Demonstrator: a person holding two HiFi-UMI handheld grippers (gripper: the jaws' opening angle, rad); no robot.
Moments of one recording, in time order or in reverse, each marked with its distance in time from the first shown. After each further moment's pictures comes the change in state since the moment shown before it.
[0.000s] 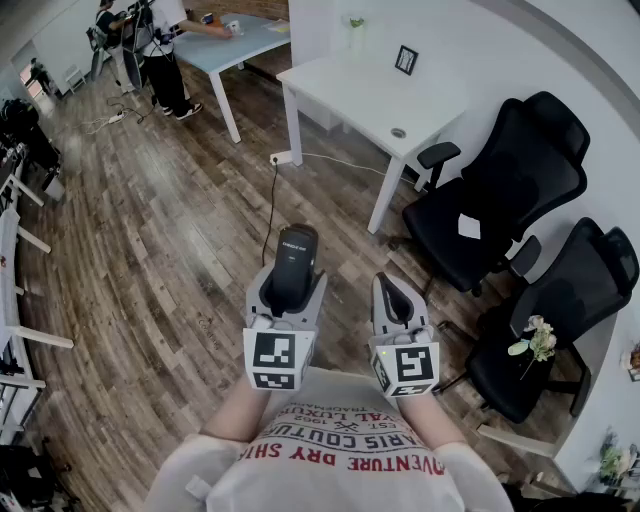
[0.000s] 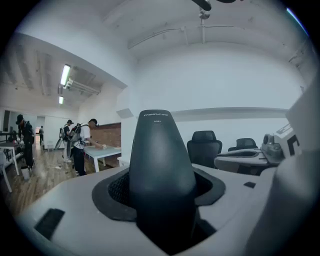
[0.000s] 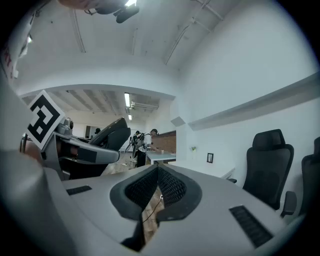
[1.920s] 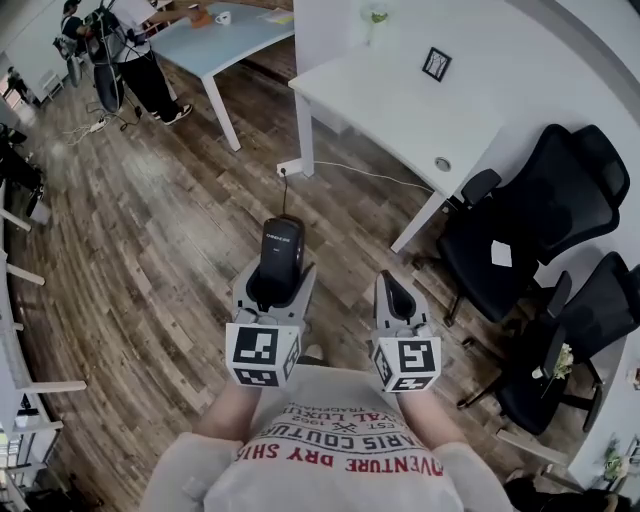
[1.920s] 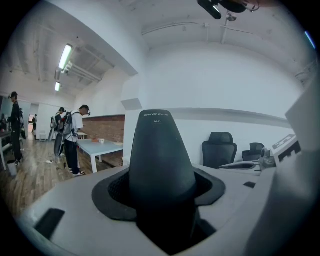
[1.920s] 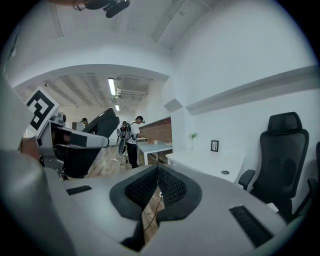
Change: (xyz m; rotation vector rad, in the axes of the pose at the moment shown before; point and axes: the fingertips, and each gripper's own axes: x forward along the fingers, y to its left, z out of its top) left arm 0.184 0.258 0.010 -0.072 0.047 -0.076; right arm 0.296 0.025 -0.029 0.082 0.136 -0.110
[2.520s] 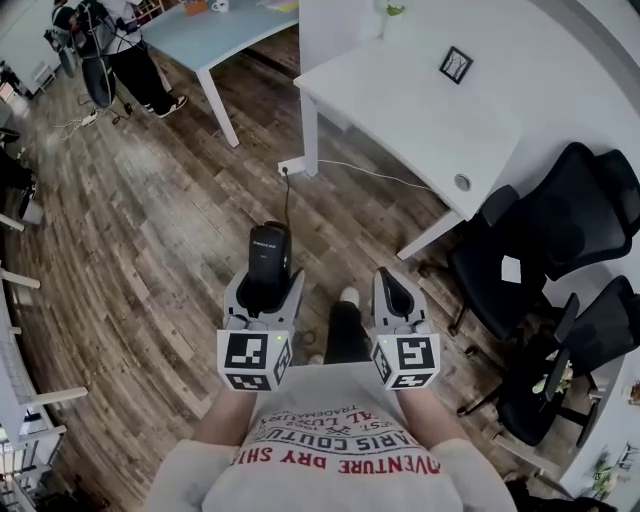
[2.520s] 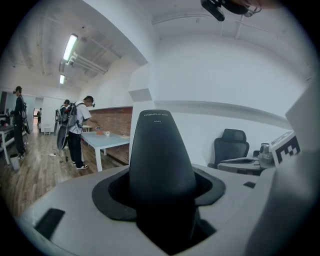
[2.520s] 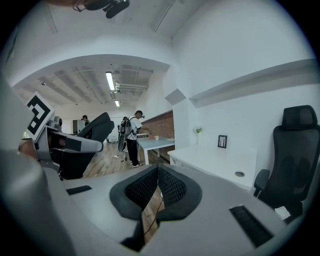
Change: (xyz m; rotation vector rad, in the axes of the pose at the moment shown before) left arm 0.087 0.092 -0.018 -0.058 0.069 0.044; right arm 0.129 -0.009 -0.008 0.013 0.061 0.025
